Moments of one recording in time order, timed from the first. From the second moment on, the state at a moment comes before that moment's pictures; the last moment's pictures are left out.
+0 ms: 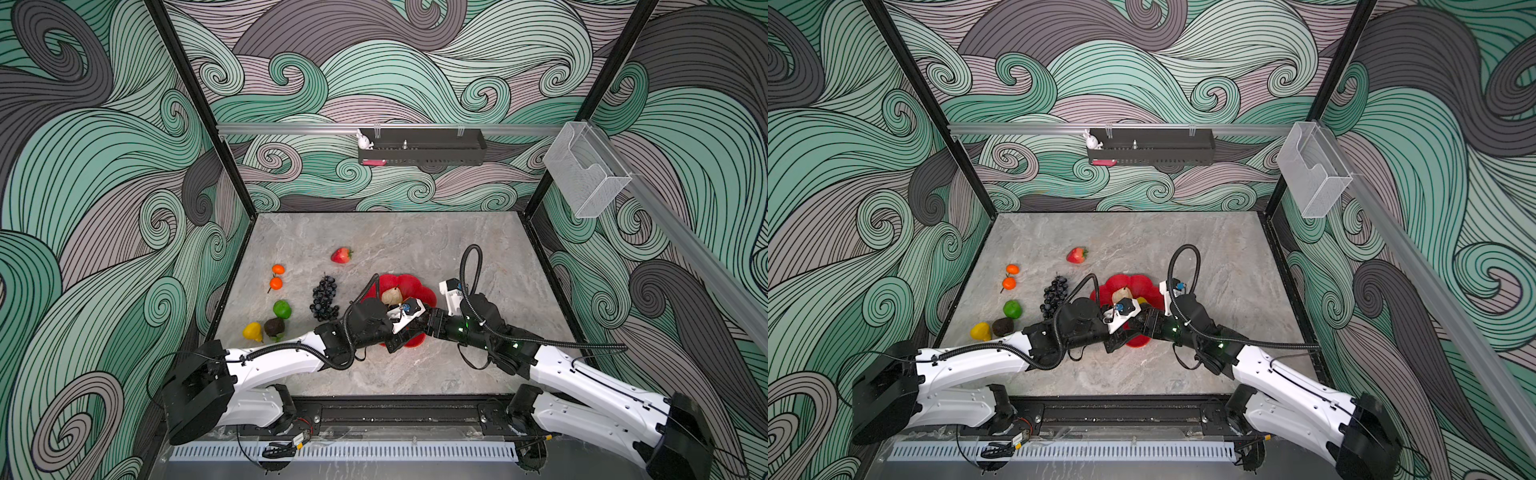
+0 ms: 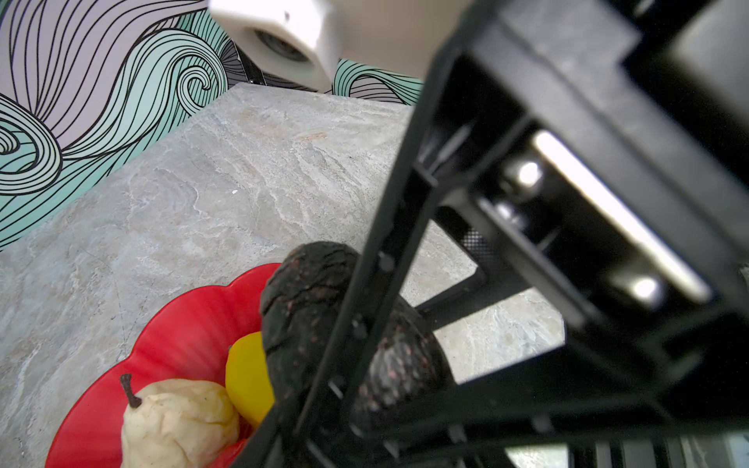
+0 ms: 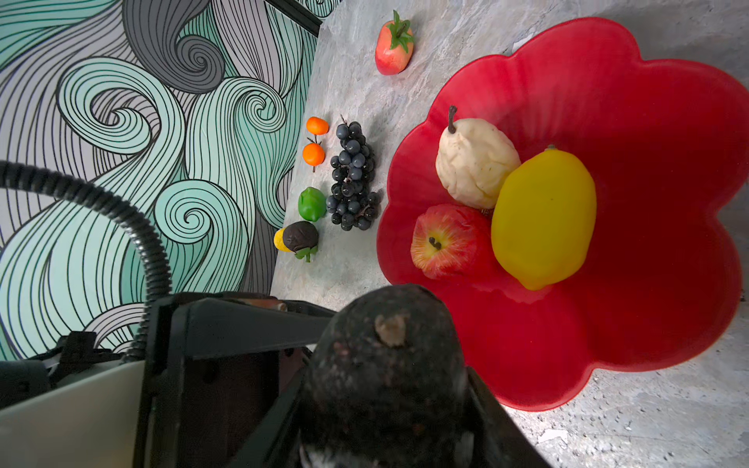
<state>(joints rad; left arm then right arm) -1.00 1.26 0.64 0.19 0.11 0.15 0.84 0.94 0.58 -0.16 -0.14 0.92</state>
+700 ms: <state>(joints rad) -1.00 1.22 0.66 0.14 0.06 0.14 0.84 0.95 0.63 -0.24 -0.09 0.84</state>
